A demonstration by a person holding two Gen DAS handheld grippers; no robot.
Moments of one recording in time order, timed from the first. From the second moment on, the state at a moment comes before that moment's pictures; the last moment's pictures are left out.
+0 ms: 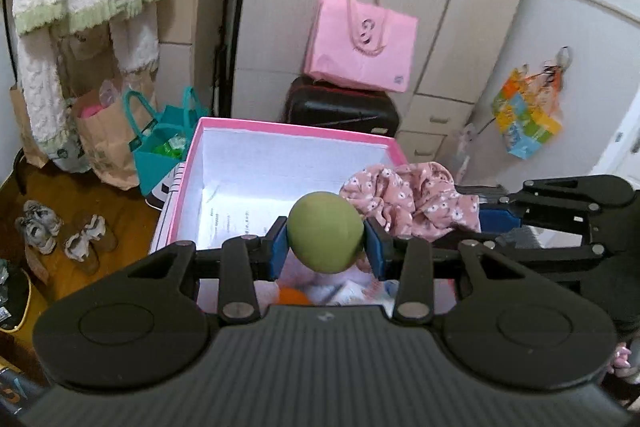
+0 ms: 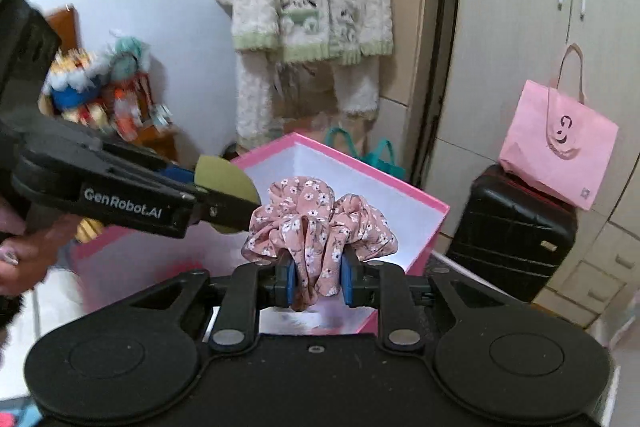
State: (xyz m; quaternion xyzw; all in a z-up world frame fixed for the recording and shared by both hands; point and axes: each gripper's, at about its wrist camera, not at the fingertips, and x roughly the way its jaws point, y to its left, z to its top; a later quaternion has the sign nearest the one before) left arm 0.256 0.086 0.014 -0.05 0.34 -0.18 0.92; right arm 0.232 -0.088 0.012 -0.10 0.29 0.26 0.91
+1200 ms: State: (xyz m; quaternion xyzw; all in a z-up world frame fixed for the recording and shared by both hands) left arm 0.181 0.079 0.019 0.03 0.33 -0.17 0.93; right arm 0.164 -0.107 0.012 -0.08 0.27 0.21 0.94
